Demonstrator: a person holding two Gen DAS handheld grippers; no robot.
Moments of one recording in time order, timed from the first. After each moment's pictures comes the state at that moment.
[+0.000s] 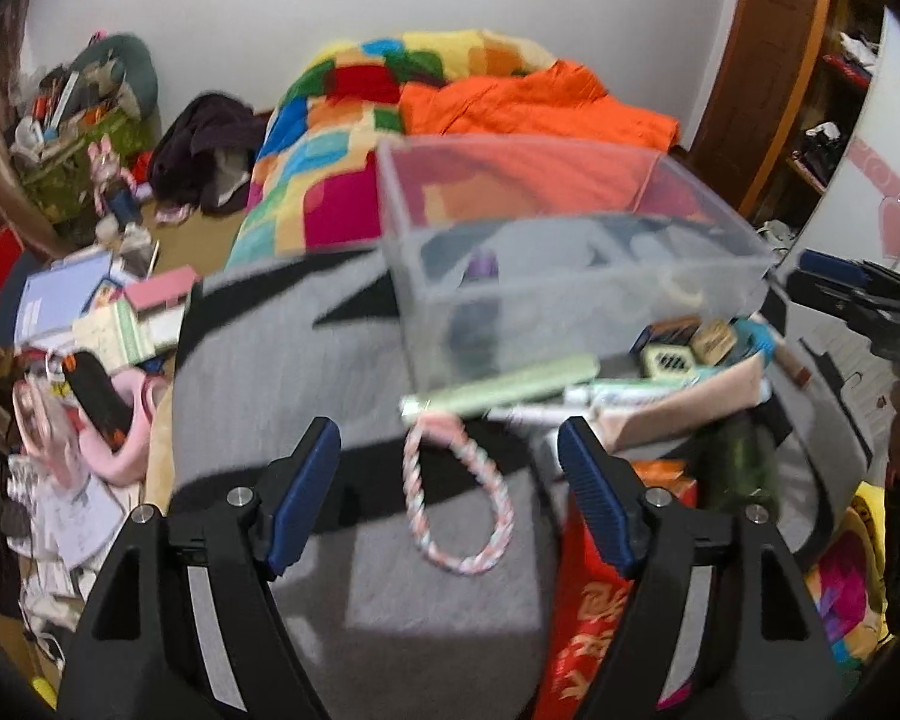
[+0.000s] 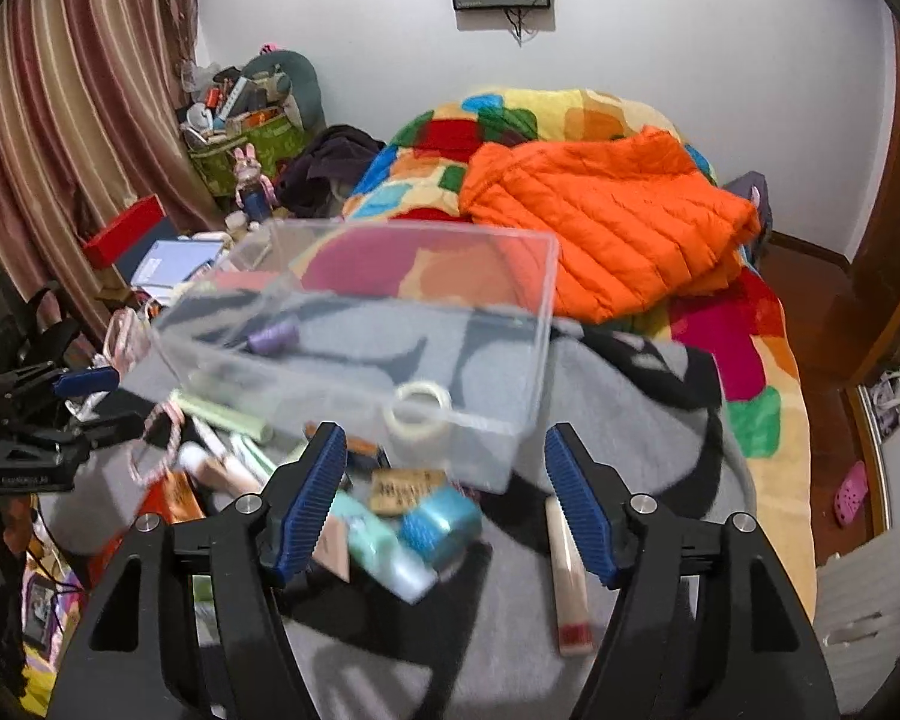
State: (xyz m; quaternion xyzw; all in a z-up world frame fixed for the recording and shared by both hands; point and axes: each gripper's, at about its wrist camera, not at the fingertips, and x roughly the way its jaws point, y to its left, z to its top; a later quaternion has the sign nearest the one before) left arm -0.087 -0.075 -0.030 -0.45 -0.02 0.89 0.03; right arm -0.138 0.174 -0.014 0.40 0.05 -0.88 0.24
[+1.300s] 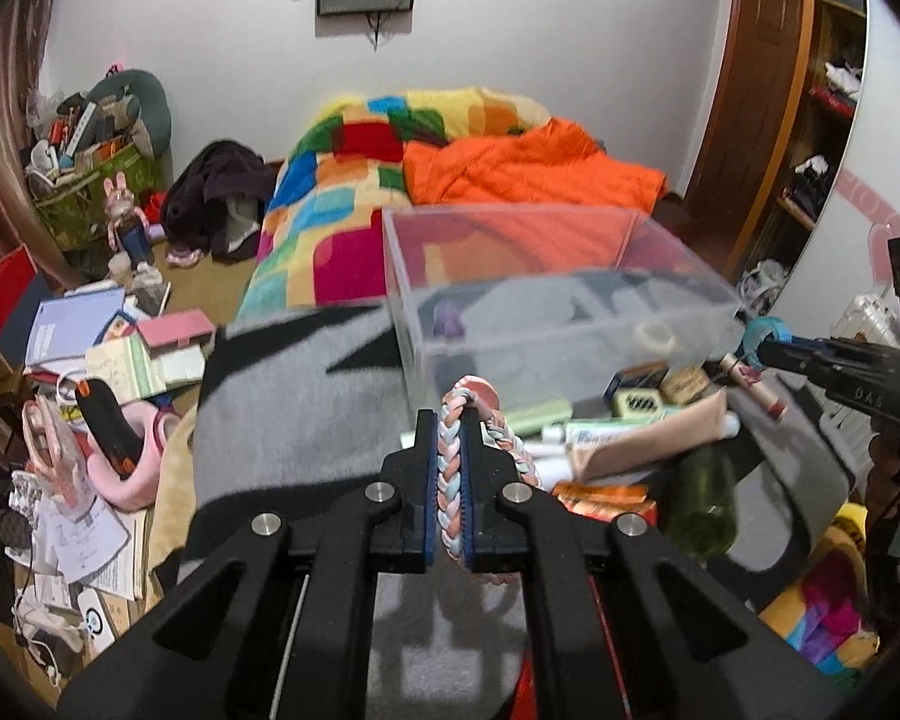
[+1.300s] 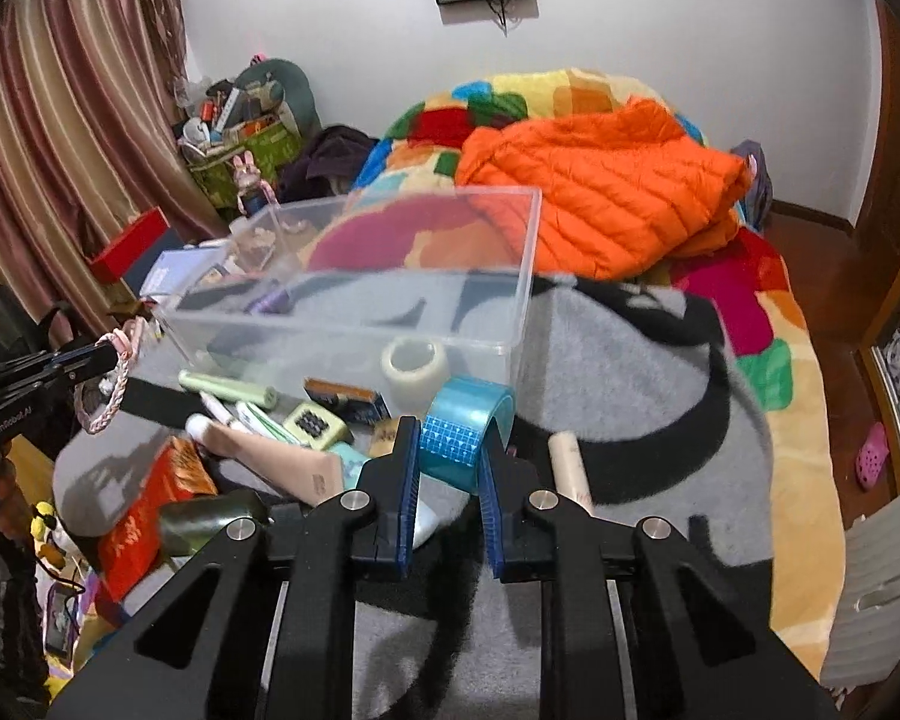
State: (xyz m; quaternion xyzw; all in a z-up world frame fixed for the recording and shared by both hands) left arm -0.065 -0.069 0.008 -0.38 -0.02 0.93 0.03; right arm -0.121 0.195 -0.023 0.40 0.01 -0.88 0.24
